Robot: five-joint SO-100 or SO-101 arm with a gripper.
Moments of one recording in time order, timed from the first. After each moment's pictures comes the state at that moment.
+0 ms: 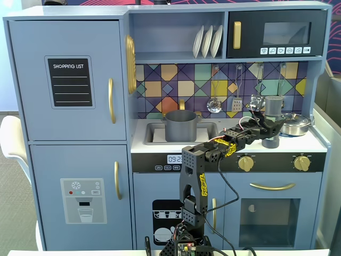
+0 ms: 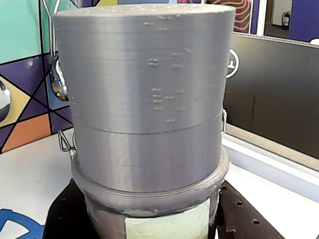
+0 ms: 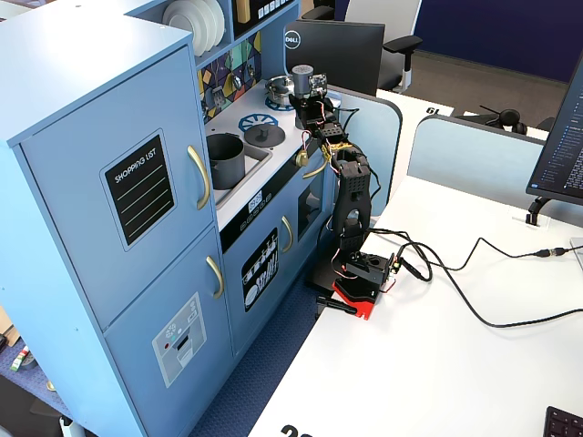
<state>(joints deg) 52.0 93.1 95.2 -4.2 -84.6</state>
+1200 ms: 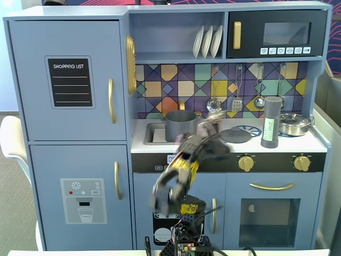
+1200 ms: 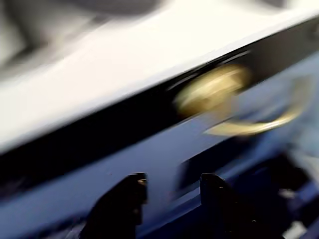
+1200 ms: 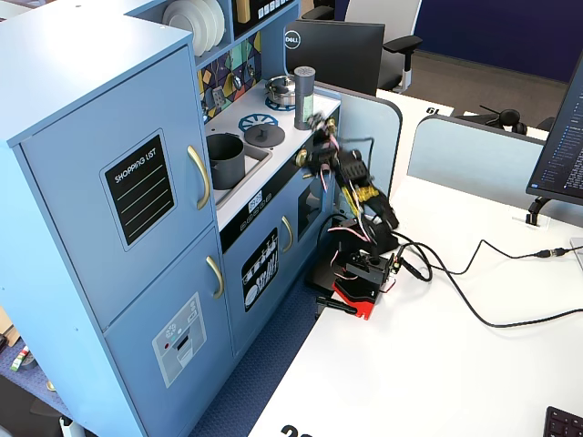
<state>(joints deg) 36.4 162.2 132.4 64.7 -89.8</state>
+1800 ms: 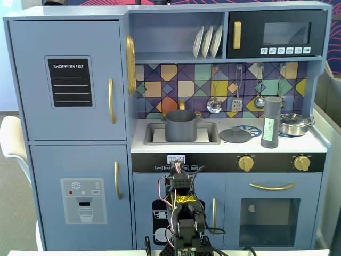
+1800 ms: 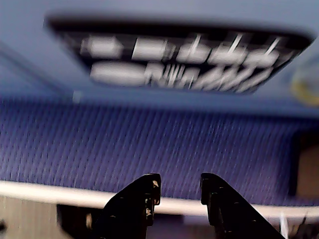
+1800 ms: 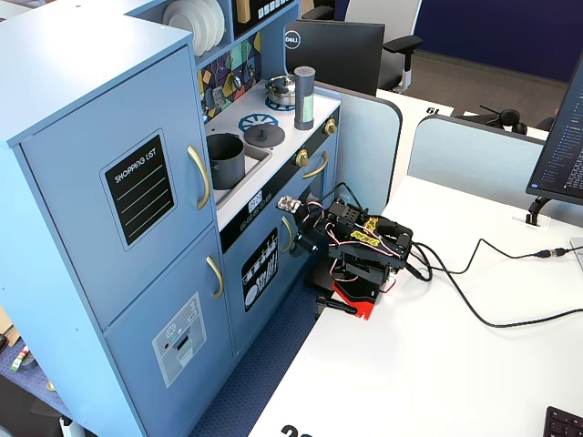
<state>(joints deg) 0.8 183.7 178.2 70.0 -83.1</state>
